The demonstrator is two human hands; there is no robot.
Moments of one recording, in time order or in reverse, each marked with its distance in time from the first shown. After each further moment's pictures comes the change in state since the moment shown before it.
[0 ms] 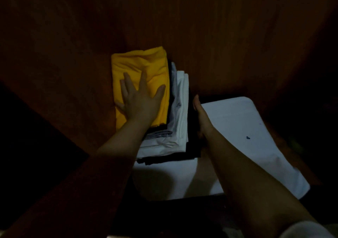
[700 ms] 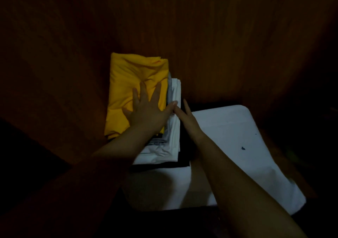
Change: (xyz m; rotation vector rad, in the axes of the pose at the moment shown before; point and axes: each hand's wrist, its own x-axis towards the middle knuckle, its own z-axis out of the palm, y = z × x) left_hand -0.005 0.018 0.019 0.138 -0.208 0.090; right_hand 0.008 -0.007 0.011 -0.458 0.056 -0.185
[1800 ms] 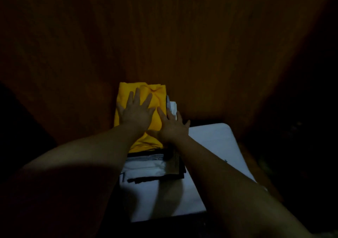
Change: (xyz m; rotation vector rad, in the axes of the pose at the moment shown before) left_hand 0.038 -0.019 -0.044 0.235 -0.049 0.112; right_hand -0.014 -0.057 0.040 -1.387 -0.024 -0.069
